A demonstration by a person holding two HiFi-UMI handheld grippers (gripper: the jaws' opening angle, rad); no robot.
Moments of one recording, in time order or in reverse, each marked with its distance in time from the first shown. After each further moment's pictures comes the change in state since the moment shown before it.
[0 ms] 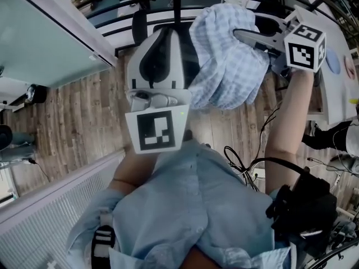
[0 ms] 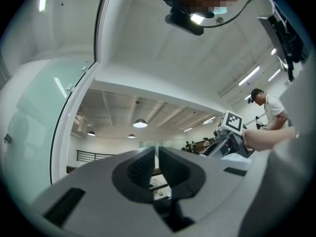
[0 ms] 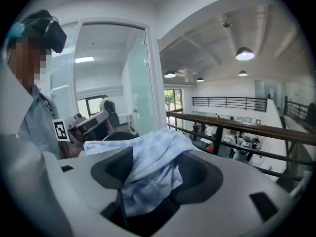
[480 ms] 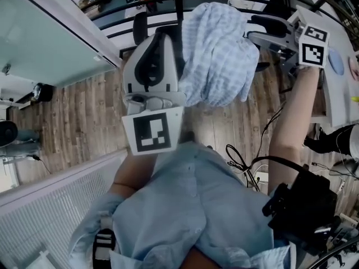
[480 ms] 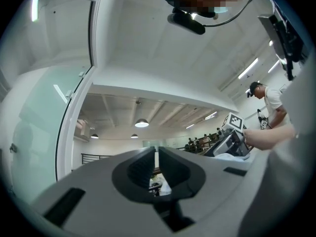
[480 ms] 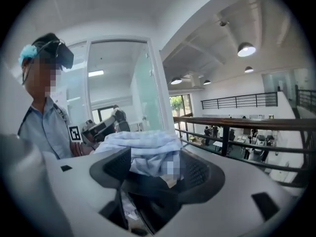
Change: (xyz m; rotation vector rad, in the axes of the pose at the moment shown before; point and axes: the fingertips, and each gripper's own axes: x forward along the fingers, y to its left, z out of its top) left arm -0.005 -0.015 -0.008 0.068 0.018 0.033; right arm -0.036 -0.032 -0.029 0.033 -0.091 0.146
